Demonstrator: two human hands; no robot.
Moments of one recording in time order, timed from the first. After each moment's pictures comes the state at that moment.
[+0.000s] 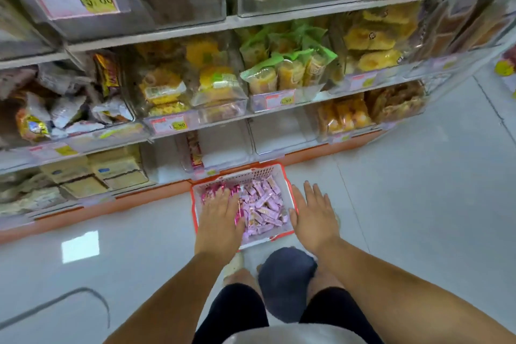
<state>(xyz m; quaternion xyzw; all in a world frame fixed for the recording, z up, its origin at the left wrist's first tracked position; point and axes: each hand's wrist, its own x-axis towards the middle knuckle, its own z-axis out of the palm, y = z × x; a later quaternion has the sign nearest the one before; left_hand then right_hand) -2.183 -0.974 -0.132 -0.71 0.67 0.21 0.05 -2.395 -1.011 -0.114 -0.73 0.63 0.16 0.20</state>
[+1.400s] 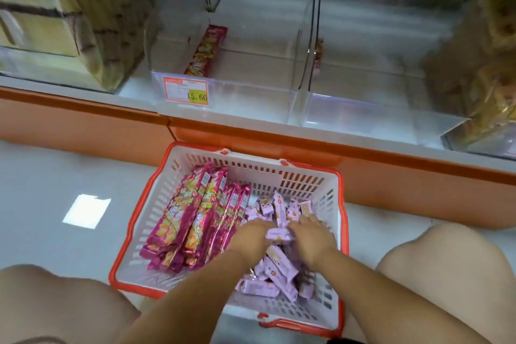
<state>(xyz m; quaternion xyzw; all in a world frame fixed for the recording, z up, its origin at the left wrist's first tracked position) -2.277 -1.030 -0.627 -0.75 0.54 0.37 -0.09 -2.419 -1.117 -0.626 -0.87 0.39 0.22 0.20</state>
